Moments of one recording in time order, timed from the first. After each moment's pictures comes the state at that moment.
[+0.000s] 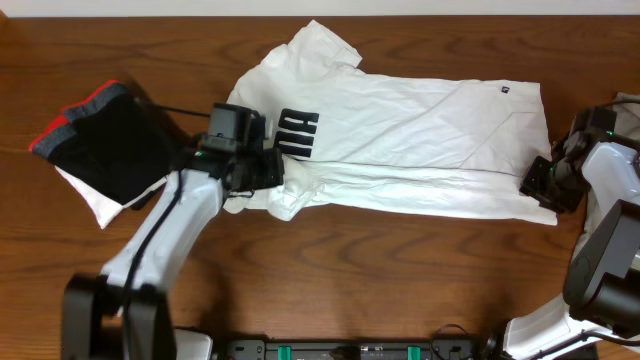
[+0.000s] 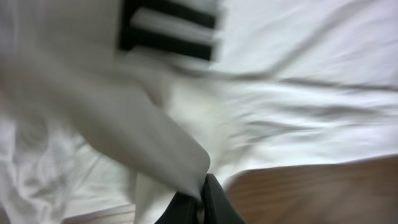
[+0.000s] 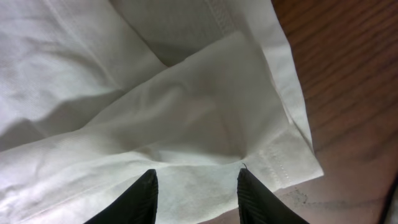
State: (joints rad) left arm -0.21 1.51 0.99 -0.55 0.36 -0.33; right arm -0.38 1.81 1.16 -0.86 -0.03 0.23
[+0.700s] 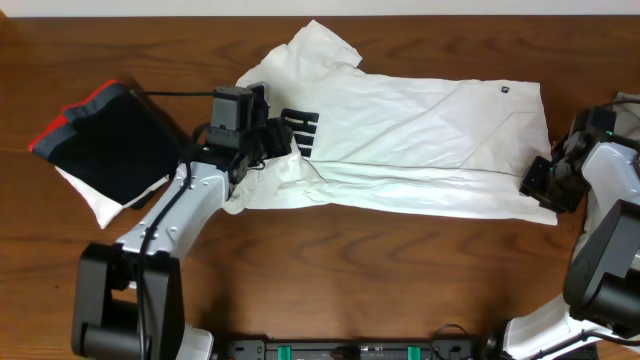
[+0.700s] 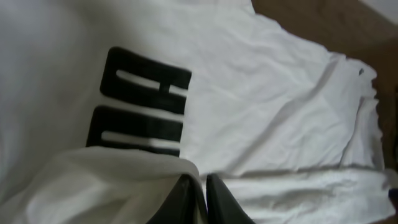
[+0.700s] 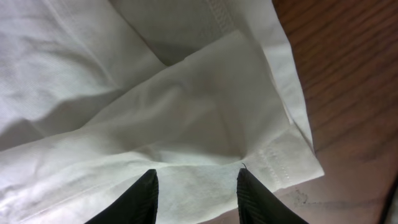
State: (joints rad) left arm -0.21 1.64 0.99 -0.16 0.36 -0.48; right arm -0.38 1.81 1.15 -0.86 -0.03 0.23
